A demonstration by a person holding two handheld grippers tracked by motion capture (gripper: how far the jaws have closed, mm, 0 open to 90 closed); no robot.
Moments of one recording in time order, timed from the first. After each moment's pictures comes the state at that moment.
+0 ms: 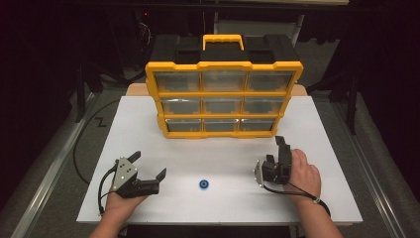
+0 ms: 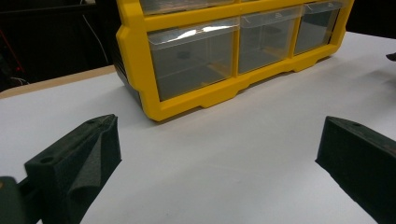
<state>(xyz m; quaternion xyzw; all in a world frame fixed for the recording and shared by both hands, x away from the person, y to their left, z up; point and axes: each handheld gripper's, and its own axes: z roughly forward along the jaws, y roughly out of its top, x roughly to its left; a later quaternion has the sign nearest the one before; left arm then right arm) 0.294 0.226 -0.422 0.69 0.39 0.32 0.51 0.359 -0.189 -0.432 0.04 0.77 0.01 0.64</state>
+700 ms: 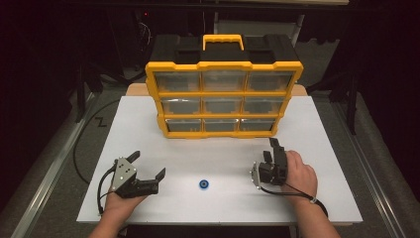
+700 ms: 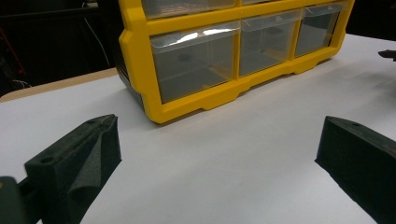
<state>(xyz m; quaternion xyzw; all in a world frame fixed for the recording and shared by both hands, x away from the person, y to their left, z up) 0.293 0.227 -0.421 0.69 0.39 0.33 0.52 0.357 -0.181 -0.436 0.03 0.76 0.02 0.64</state>
